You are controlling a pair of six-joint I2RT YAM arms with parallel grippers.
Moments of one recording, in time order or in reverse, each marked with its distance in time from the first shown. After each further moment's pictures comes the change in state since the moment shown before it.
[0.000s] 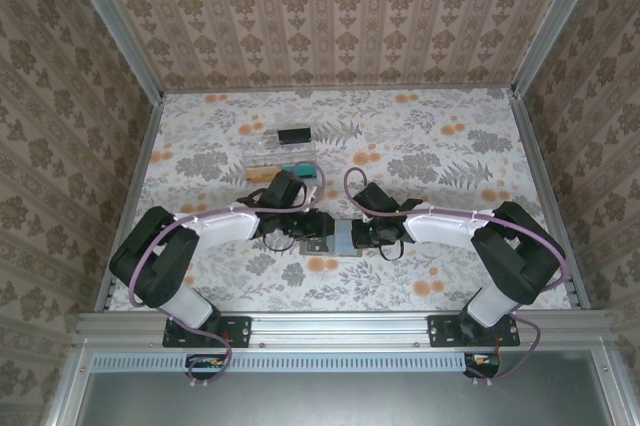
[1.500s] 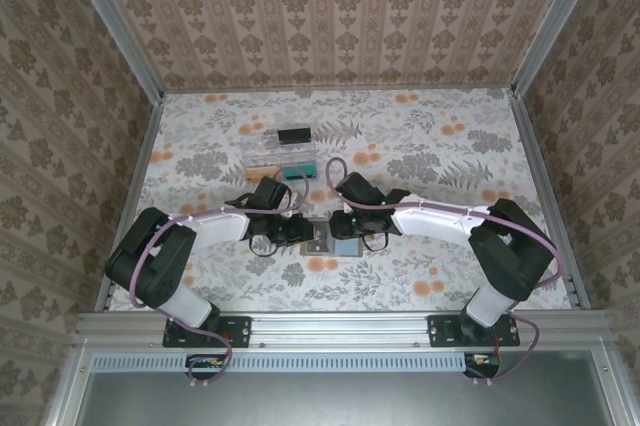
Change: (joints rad) left arm 0.108 -0.021 -0.087 -0.083 -0.080 0.044; right arm 0.066 0.053 0.183 -0.040 -0.025 -0.037
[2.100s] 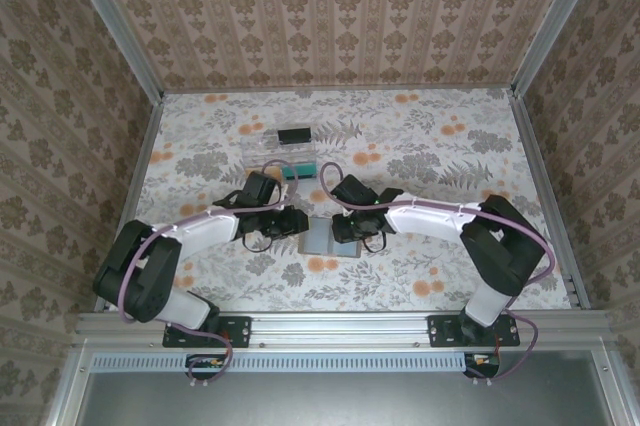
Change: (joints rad) left arm 0.056 -0.087 -0.004 -0.011 0.003 -0.004; right arm 0.003 0.022 0.016 -0.090 0.064 -0.023
